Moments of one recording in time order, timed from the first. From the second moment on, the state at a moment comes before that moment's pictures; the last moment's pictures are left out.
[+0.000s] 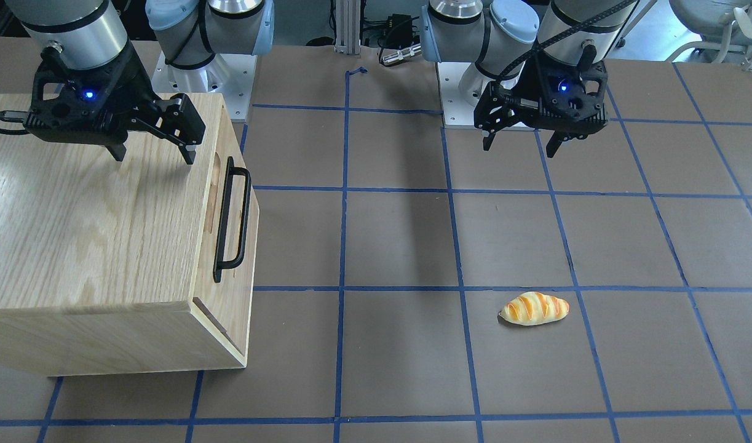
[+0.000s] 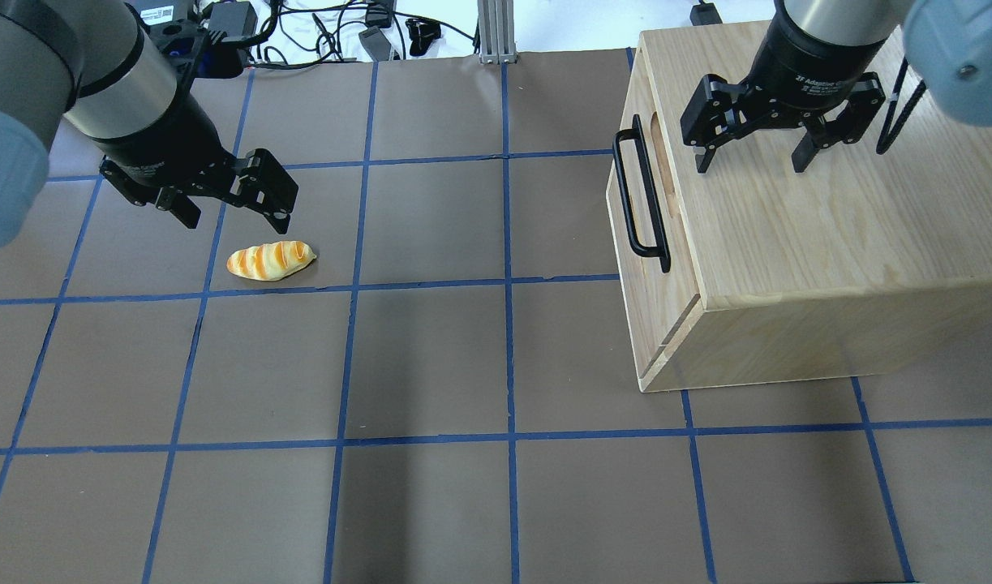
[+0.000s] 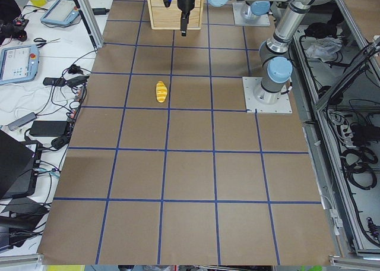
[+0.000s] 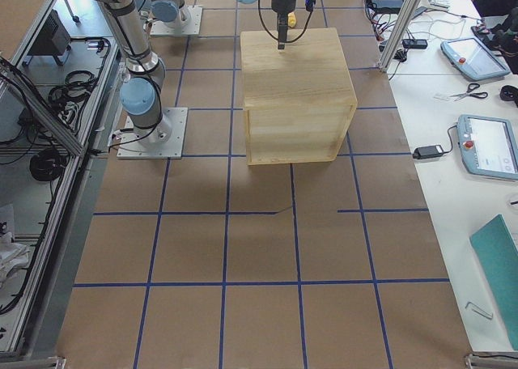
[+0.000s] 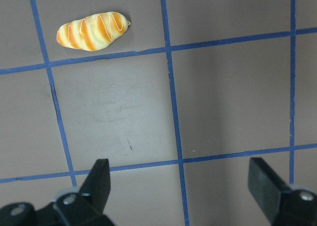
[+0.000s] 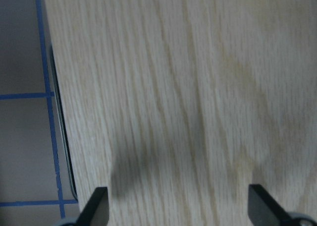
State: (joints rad) left arm -1.55 -1.49 -1.65 -1.55 1.58 0.13; right arm 1.56 -1.56 1.53 -1.56 -1.56 0.04
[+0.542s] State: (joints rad) left arm -1.55 -1.50 -1.65 -1.55 1.58 0.13; right arm 1.57 -1.56 1.53 -1.55 -1.56 0.04
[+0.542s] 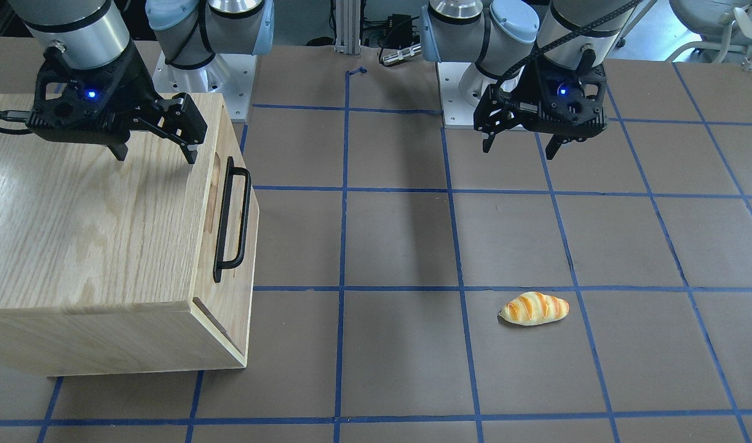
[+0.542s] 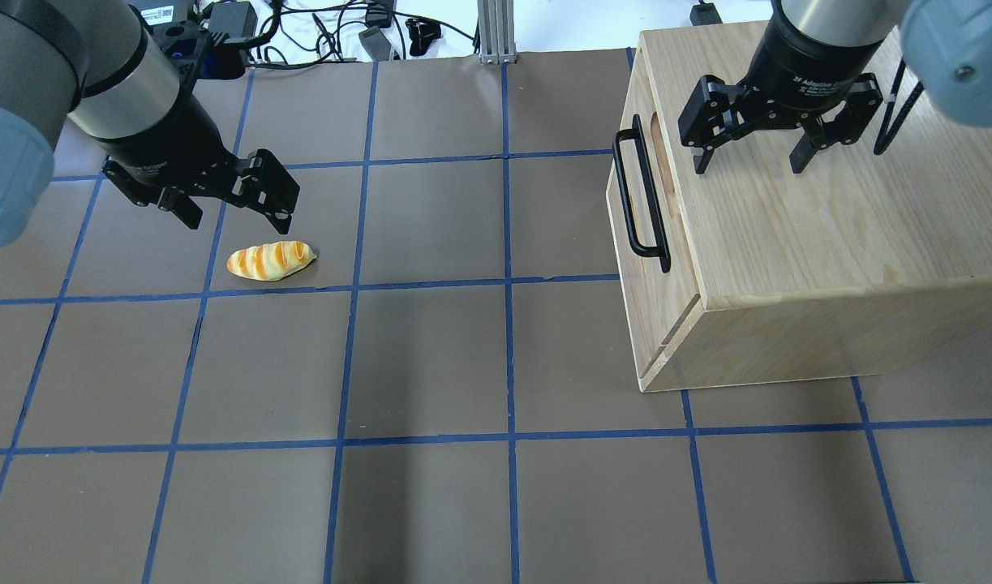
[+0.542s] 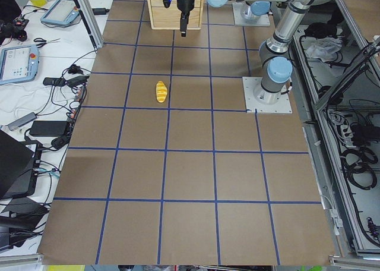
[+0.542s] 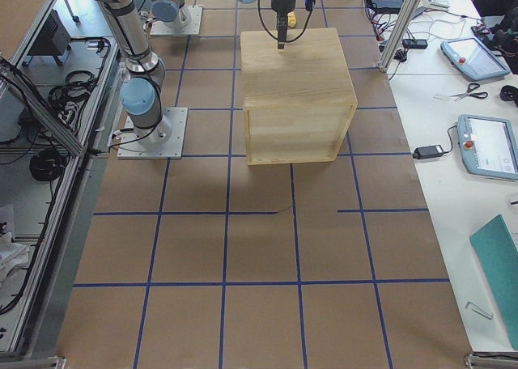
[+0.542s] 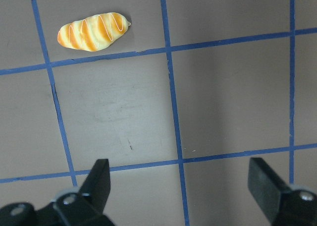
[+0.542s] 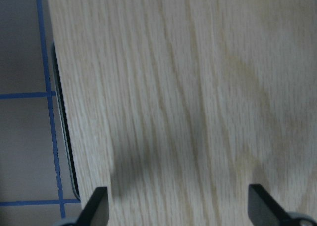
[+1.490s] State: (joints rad) left arm -1.55 -1.51 -1.66 -1.53 1.49 0.14; right arm 1.57 -1.56 1.53 -1.55 -1.57 0.04
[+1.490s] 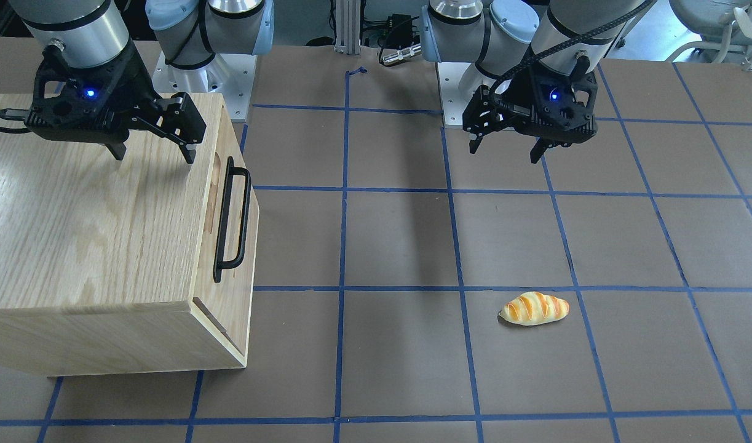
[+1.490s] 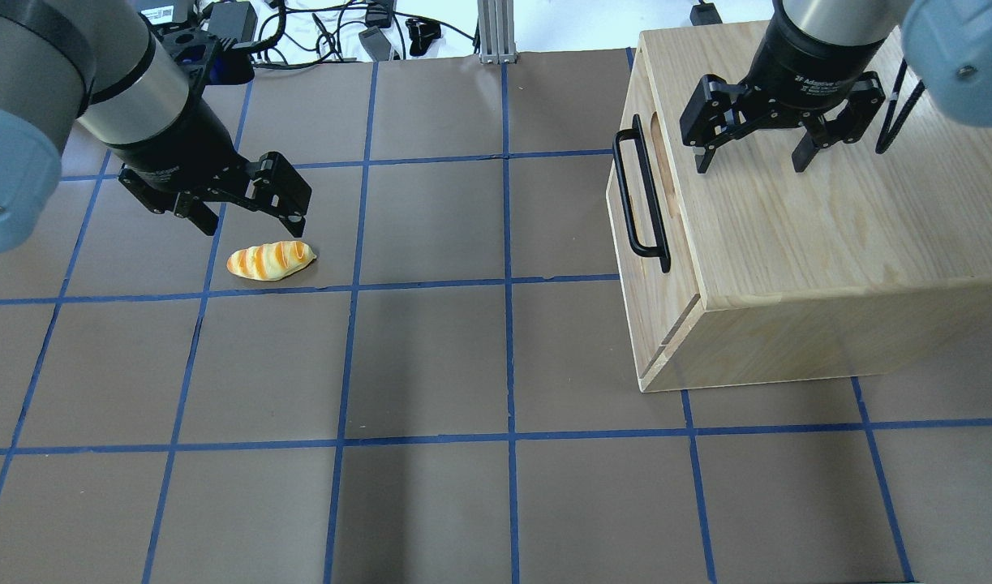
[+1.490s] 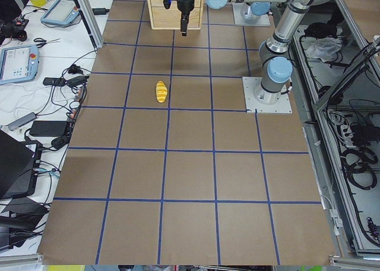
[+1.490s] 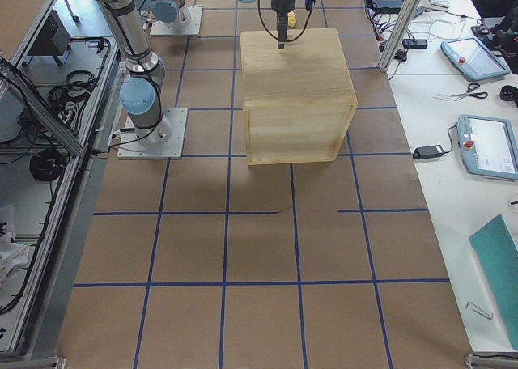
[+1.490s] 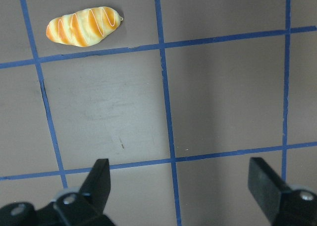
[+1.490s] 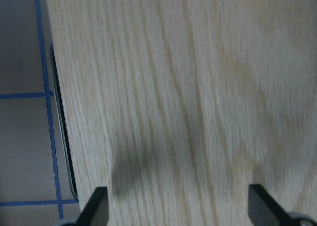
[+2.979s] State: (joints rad) left arm -1.92 -1.72 -1.63 -1.11 1.33 -0.35; right arm 1.57 -1.56 1.53 -1.55 -1.57 0.04
